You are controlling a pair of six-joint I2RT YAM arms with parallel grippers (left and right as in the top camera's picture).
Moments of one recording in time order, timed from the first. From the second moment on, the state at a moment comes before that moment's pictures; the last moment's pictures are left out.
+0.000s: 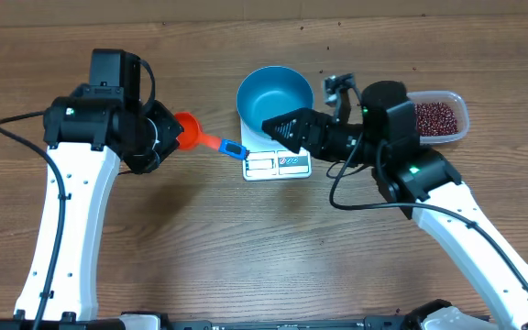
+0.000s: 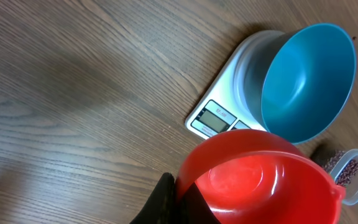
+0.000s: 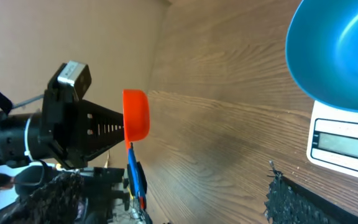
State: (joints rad) left arm -0.07 1.51 1.56 -1.27 0.18 -0.82; right arm 0.42 1.36 1.07 -0.21 -0.68 0.80
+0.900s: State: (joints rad) left arm -0.17 1.49 1.56 -1.27 0.08 -0.83; right arm 0.42 1.36 1.07 -0.20 -0.70 0.80
